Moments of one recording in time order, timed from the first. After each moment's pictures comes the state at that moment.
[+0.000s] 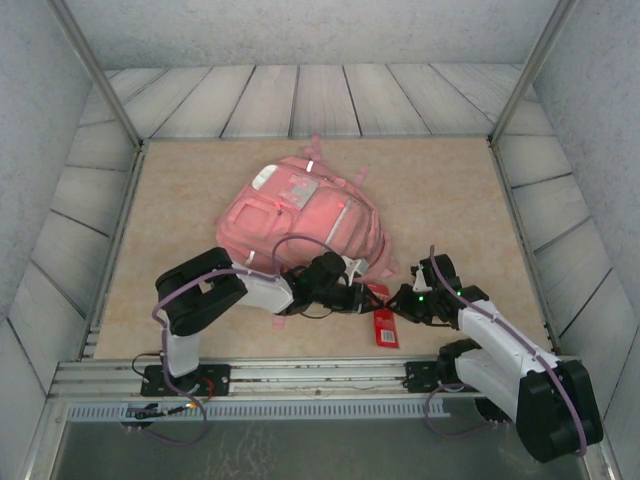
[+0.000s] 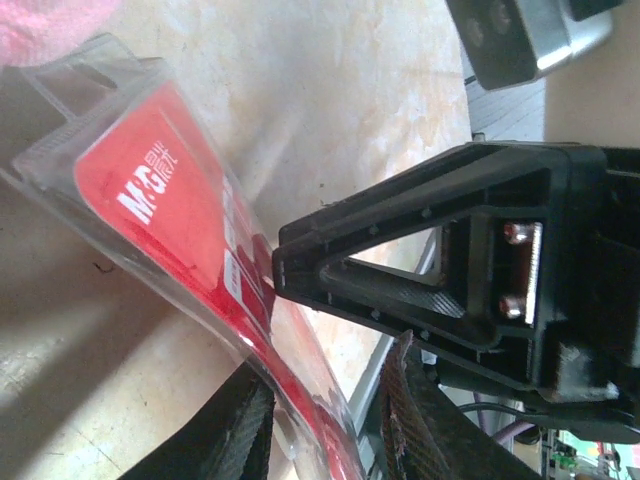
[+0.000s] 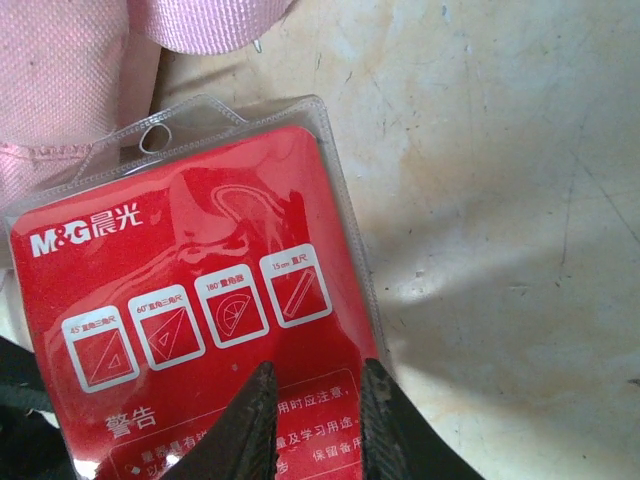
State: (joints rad) left arm -1.10 1.90 0.84 0.52 0.54 -1.06; right arm 0.29 0.90 0.32 -0.53 -0.33 0.68
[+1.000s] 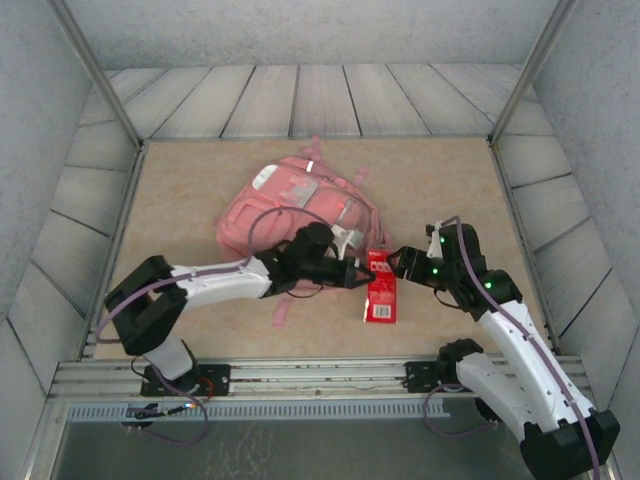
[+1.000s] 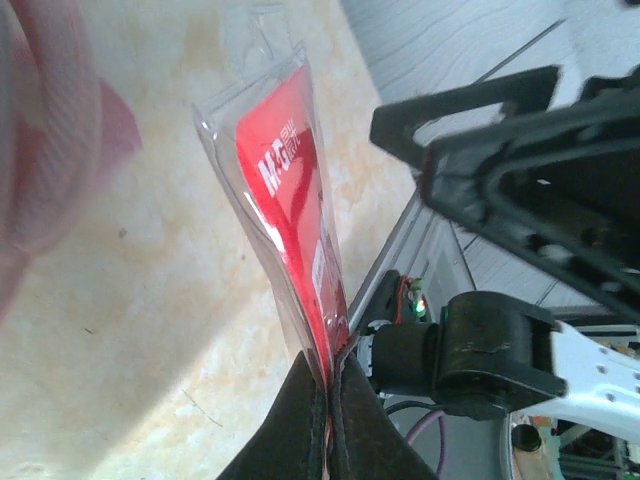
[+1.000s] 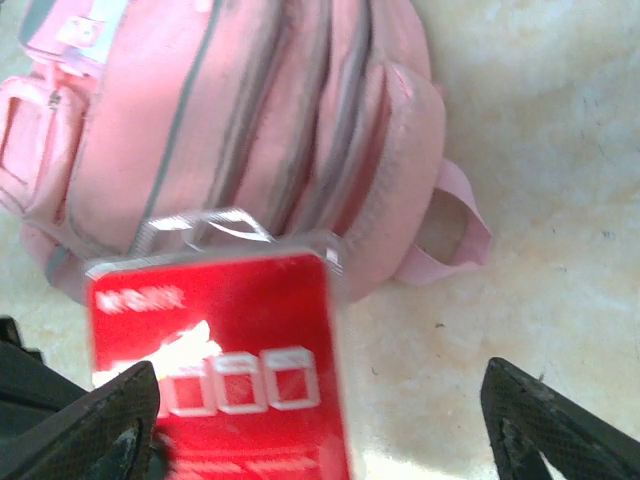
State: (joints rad) left arm -1.00 1.60 0.94 0.18 0.54 -0.87; right arm 0.30 0.76 0.72 -0.77 -0.16 0.55
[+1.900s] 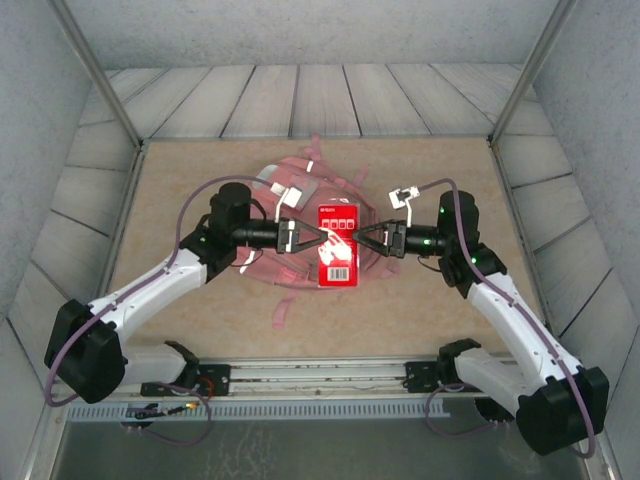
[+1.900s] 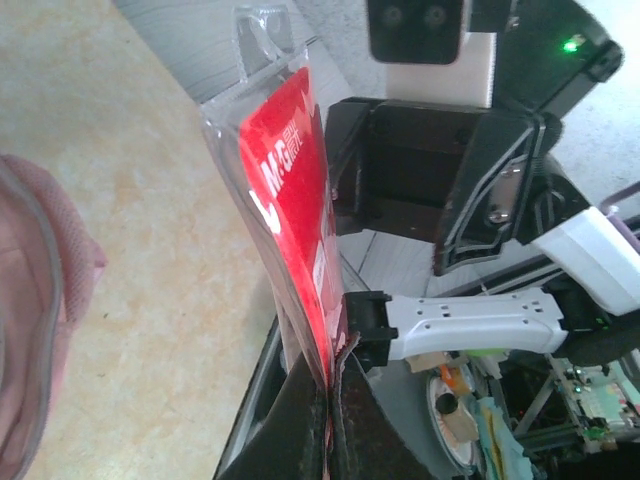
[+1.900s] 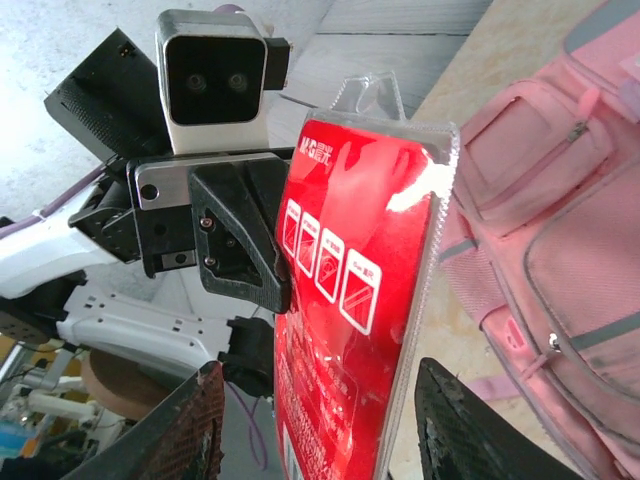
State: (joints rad) left arm -0.64 1.26 0.87 0.15 0.98 -0.76; right arm 0.30 0.95 0.76 -0.12 -0.95 0.61
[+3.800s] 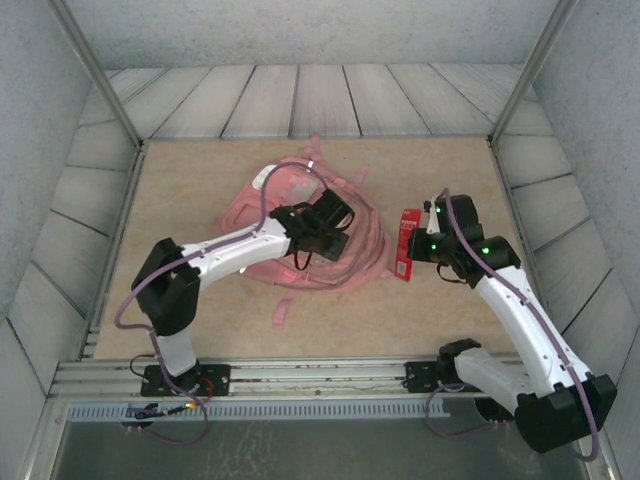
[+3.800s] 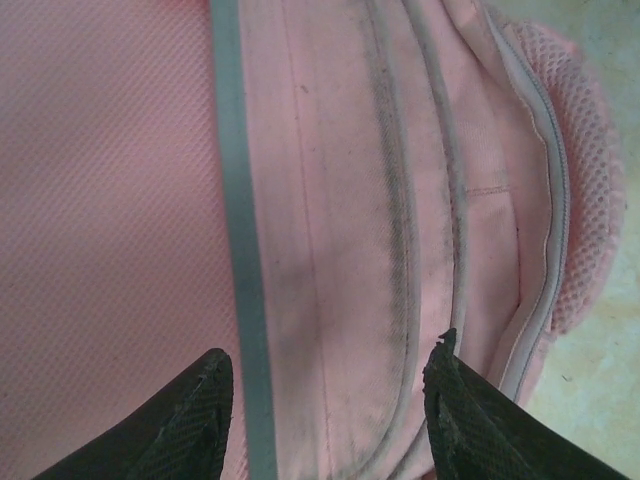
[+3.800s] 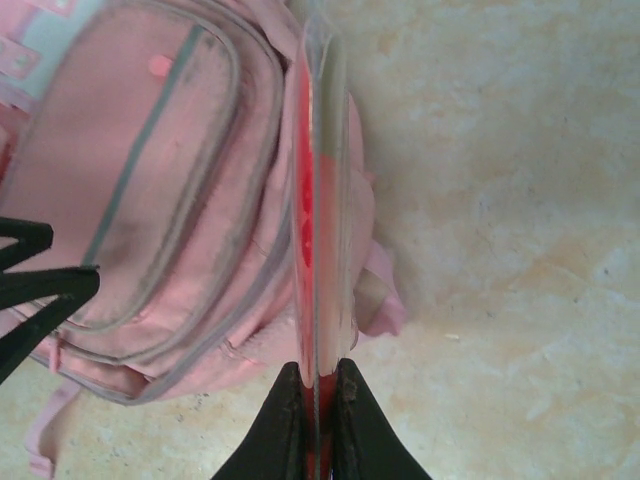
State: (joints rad) left arm -0.95 1.82 1.44 -0.64 -0.08 -0.36; right arm 0.29 0.95 0.93 -0.87 0.00 0.39
